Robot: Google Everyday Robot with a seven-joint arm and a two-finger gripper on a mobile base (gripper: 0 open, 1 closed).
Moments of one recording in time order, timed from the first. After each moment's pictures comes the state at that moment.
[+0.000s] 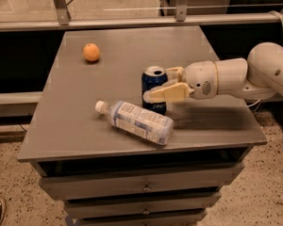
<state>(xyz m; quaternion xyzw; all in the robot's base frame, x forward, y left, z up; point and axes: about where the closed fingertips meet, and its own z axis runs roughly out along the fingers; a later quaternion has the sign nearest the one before) 0.535 -0.048 0.888 -0.45 0.64 0.46 0.42</state>
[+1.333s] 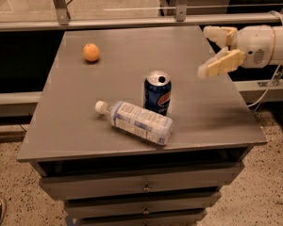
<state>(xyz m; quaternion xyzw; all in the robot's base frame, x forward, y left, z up) 0.577 -0.157 0.965 -0.46 0.63 0.37 0.51</state>
